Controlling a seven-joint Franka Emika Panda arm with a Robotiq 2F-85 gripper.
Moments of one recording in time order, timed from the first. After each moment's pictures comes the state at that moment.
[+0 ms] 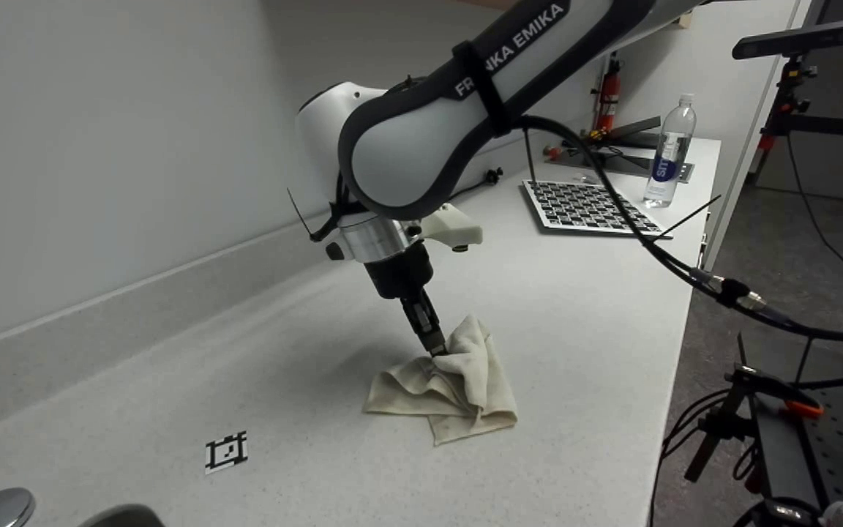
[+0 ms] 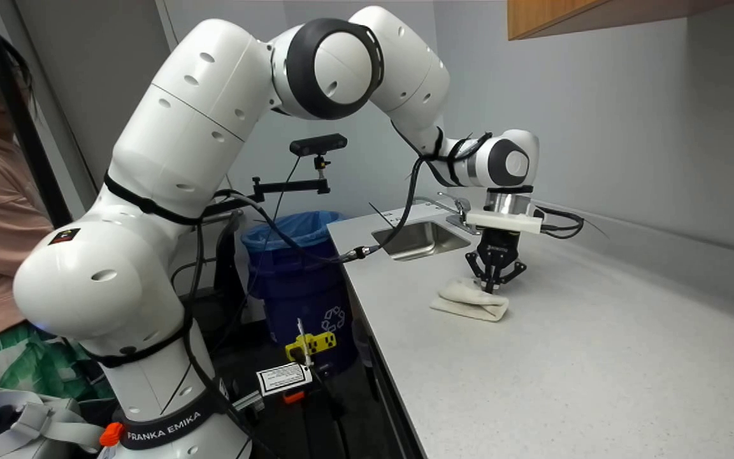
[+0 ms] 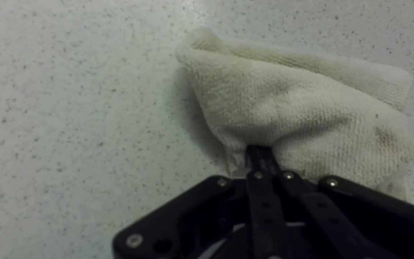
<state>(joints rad) 0.07 0.76 0.19 -1.51 -0.19 1.87 -0.45</state>
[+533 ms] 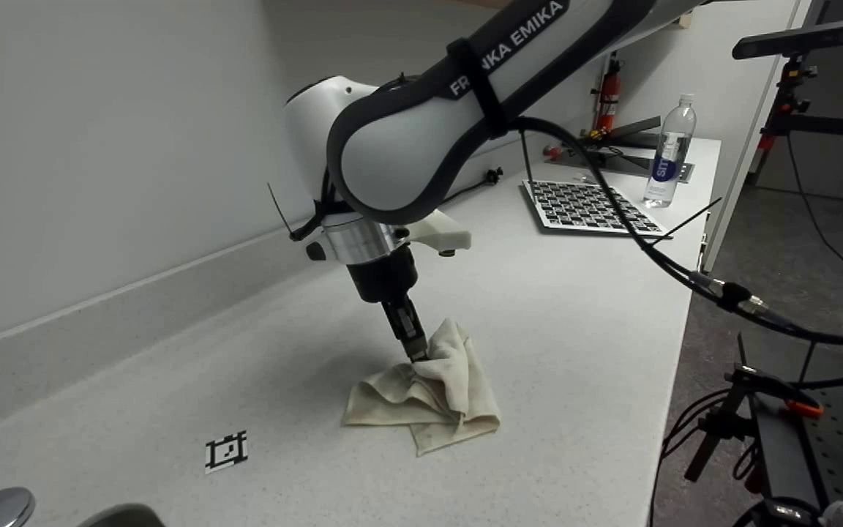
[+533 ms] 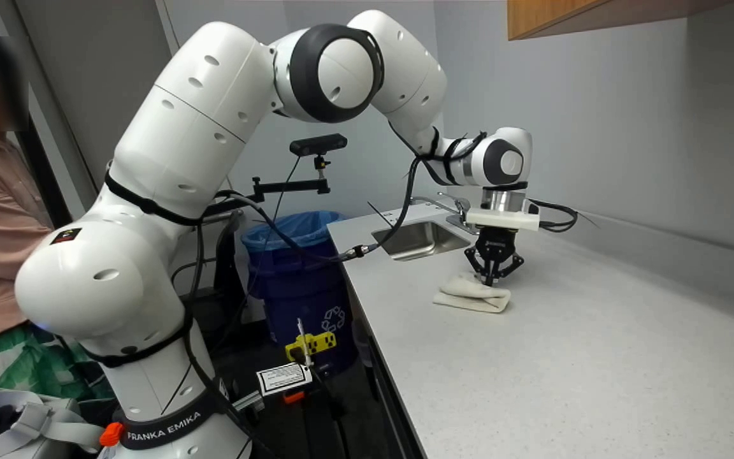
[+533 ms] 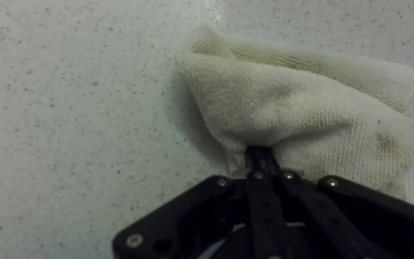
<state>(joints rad) 0.08 0.77 0.20 -1.49 -0.19 1.93 -0.50</state>
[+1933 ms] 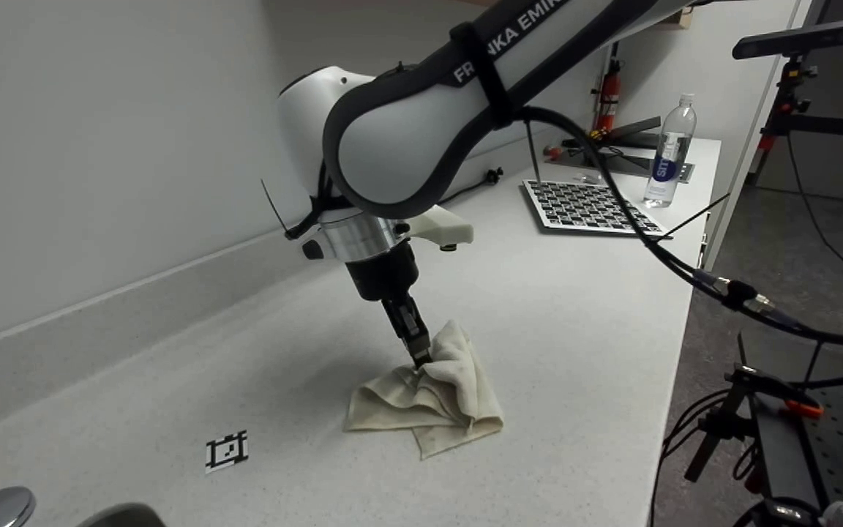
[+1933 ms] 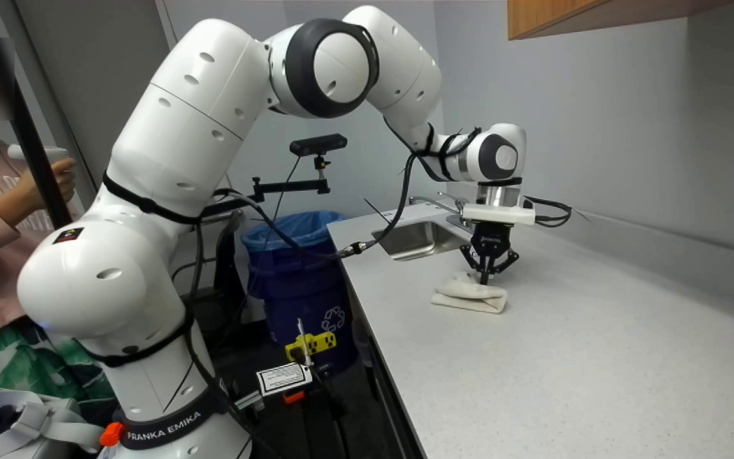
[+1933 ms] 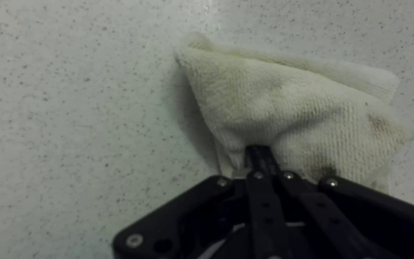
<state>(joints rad) 0.10 0.75 0.20 -1.50 -0.19 1.90 -0.51</state>
